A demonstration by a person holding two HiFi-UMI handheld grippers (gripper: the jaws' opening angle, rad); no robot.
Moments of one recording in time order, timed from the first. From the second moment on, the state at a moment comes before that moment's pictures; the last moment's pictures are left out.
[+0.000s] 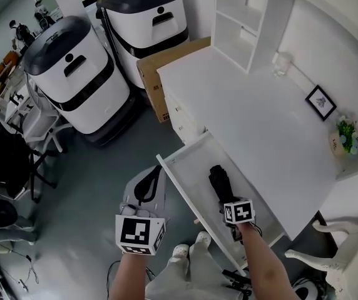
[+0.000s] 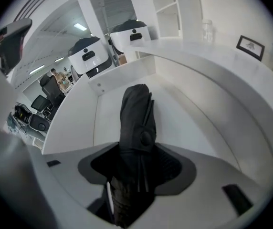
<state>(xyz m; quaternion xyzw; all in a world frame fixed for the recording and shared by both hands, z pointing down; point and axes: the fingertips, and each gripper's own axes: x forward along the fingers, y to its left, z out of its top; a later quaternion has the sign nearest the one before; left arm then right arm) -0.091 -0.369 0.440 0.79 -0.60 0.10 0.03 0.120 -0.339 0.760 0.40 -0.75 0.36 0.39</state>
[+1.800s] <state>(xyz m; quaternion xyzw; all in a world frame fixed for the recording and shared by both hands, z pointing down) -0.107 -0.365 0.396 0.82 -0.56 0.04 0.02 0.105 -0.370 0.570 0.49 -0.80 0.25 0.23</state>
